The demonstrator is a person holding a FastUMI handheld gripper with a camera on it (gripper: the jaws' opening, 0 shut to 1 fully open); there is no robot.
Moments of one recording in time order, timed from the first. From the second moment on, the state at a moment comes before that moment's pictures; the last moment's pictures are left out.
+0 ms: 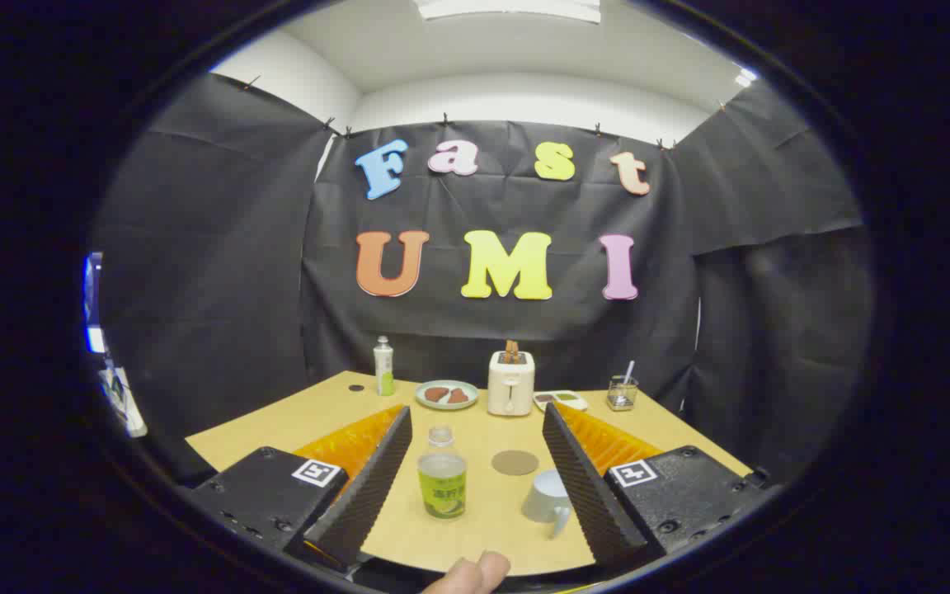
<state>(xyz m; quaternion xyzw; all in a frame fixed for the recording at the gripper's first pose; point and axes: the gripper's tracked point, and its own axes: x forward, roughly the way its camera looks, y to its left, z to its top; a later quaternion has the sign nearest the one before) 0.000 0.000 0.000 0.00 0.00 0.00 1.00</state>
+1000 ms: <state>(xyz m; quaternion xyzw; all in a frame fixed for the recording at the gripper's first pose) -0.003 0.028 0.016 0.01 -0.01 0.00 1.00</state>
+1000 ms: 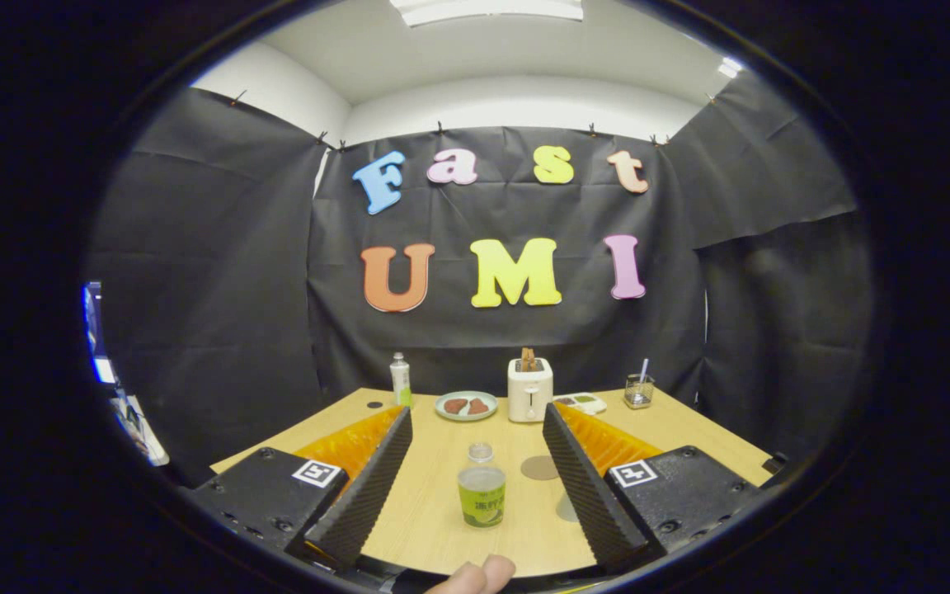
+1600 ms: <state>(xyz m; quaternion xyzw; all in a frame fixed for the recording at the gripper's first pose) 0.052 0.033 -0.030 -0.01 0.01 -0.04 1.00</state>
